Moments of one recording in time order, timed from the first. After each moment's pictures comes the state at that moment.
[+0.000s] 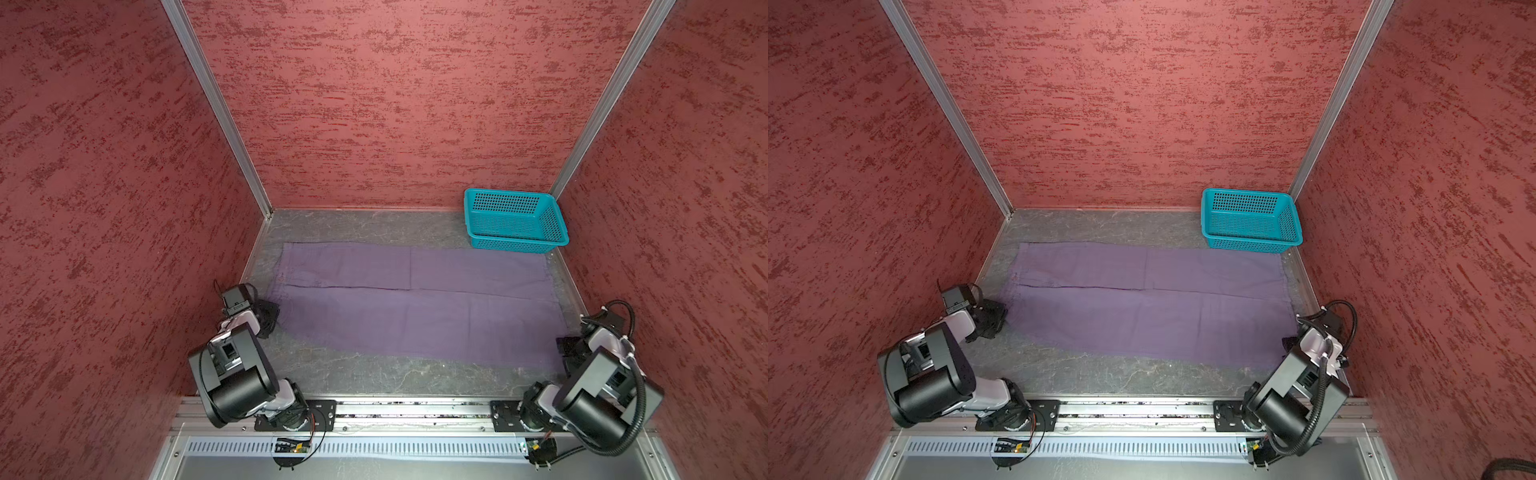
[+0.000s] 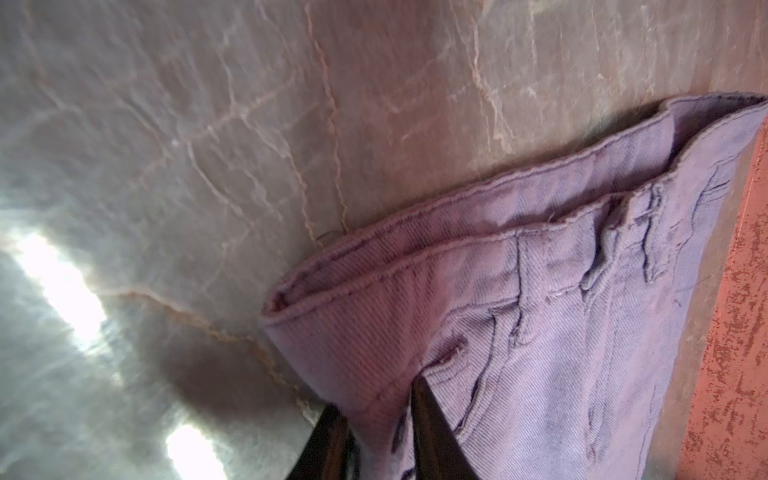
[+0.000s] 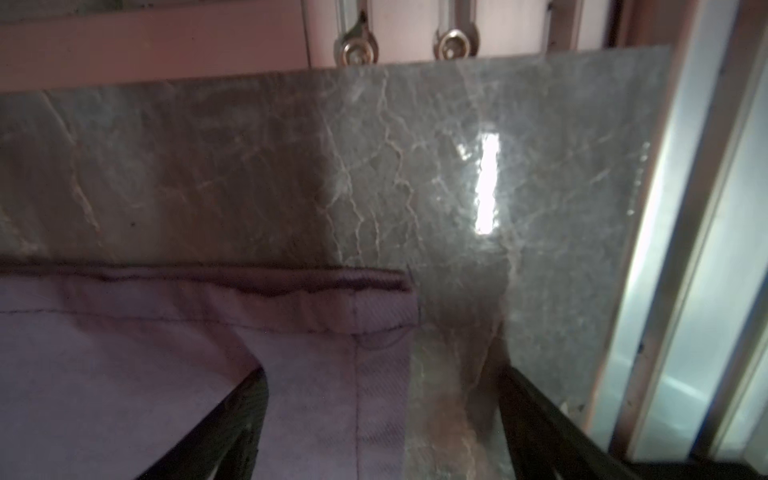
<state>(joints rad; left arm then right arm) 0.58 1.40 0.57 -0.25 0.24 -0.81 -0.81 1.22 0.56 -0.77 0.04 0.85</state>
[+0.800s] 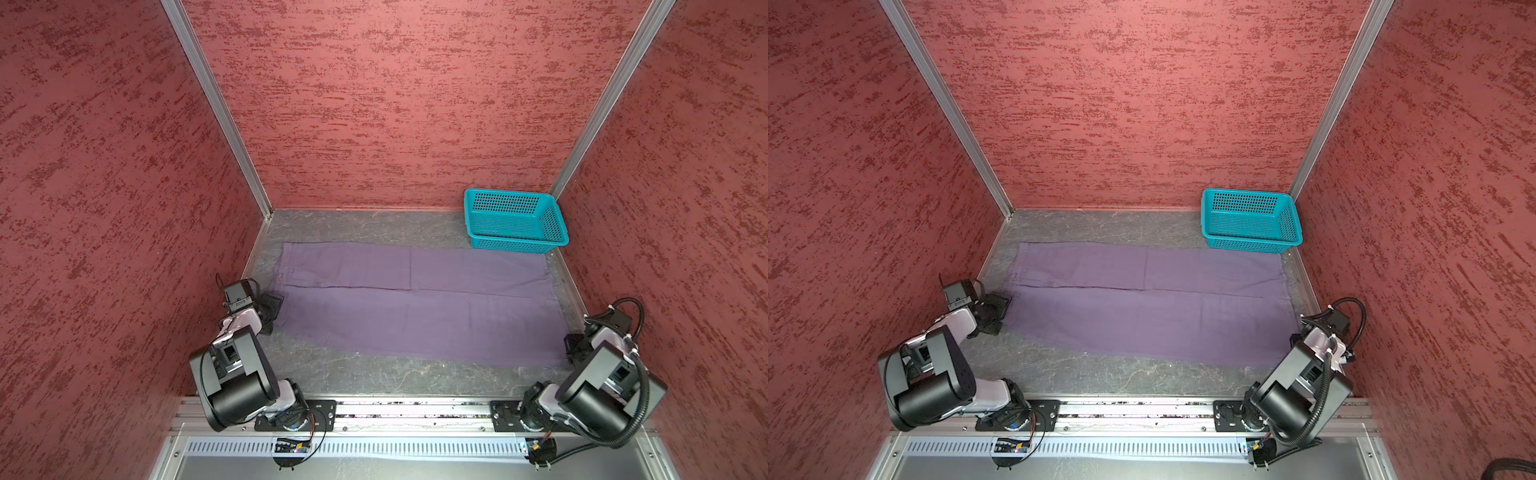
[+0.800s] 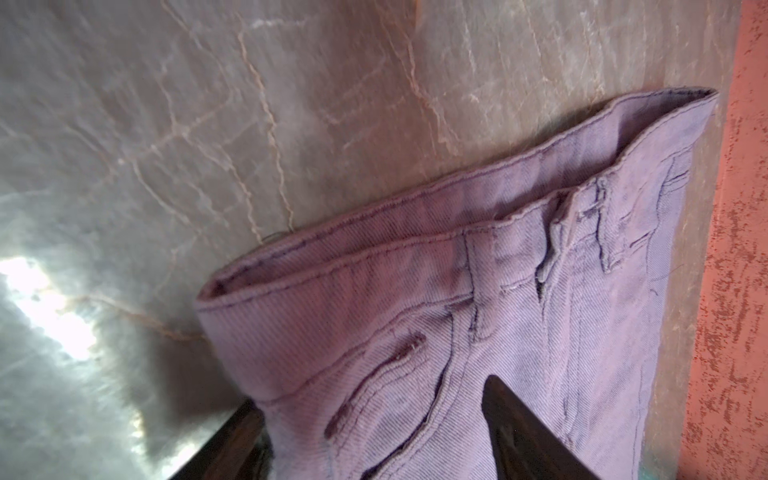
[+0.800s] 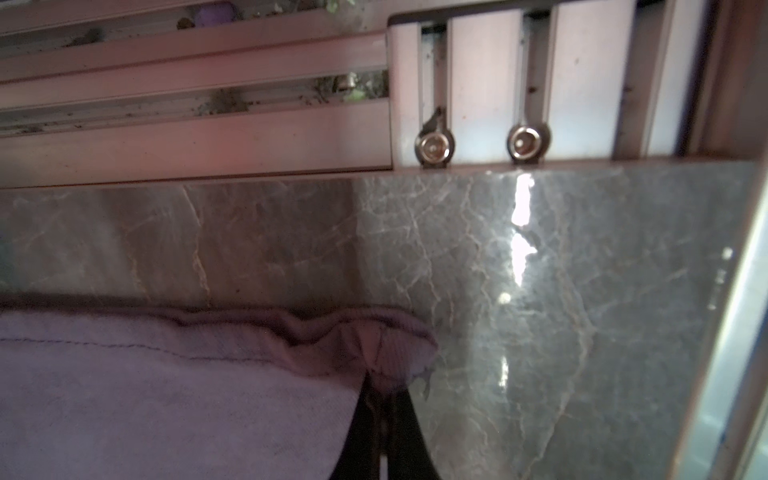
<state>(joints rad) 0.54 1.39 0.61 -0.26 0.21 -0.81 -0.85 1.28 0.57 -0.63 0.00 0.82</state>
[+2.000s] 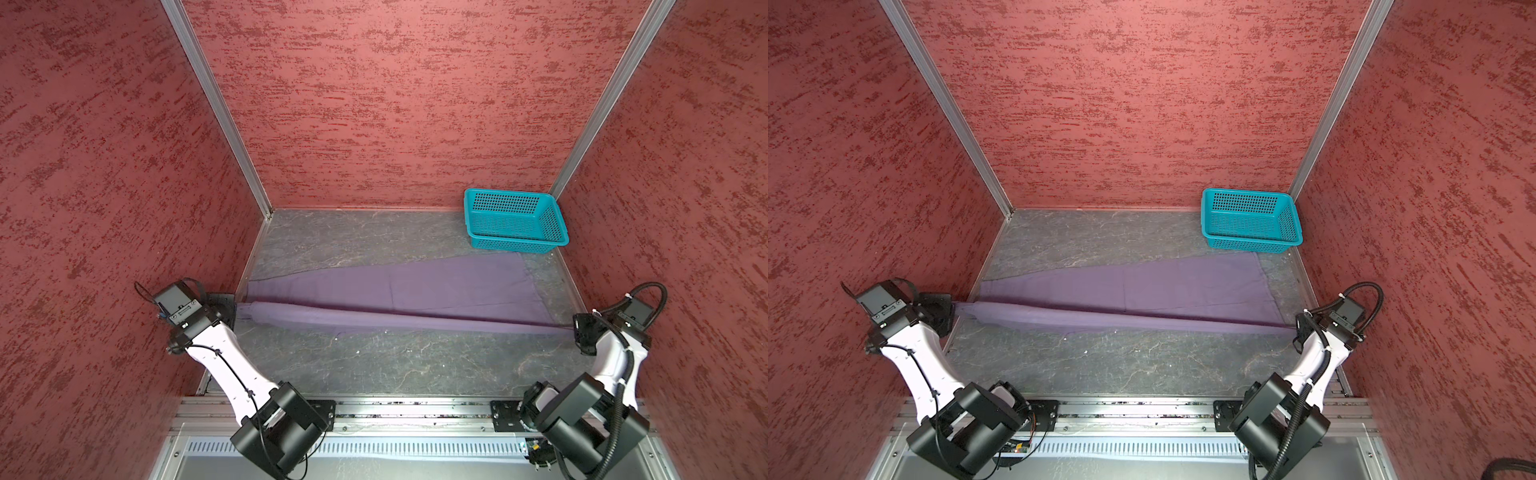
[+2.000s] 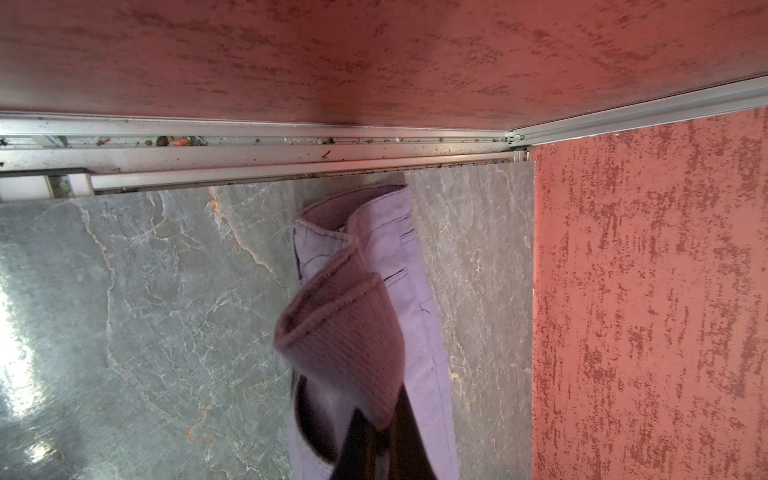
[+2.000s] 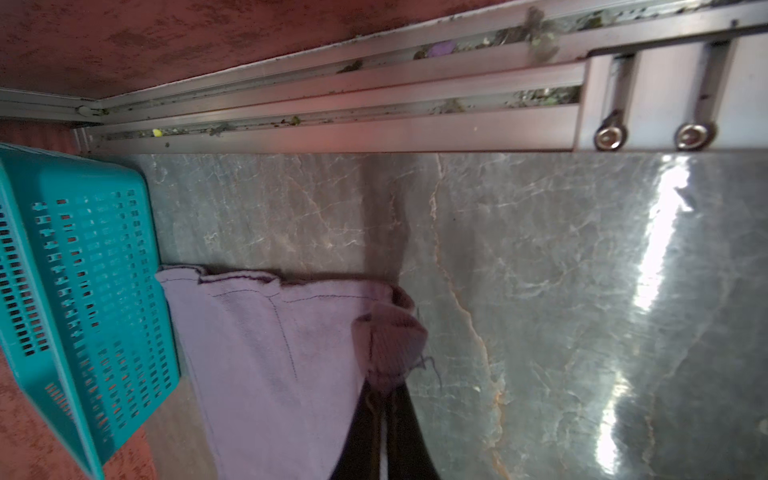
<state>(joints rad) 0.89 1.01 0.95 -0.81 0.32 -0.79 -0.83 1.05 0.73 -0.73 -0.22 0.87</state>
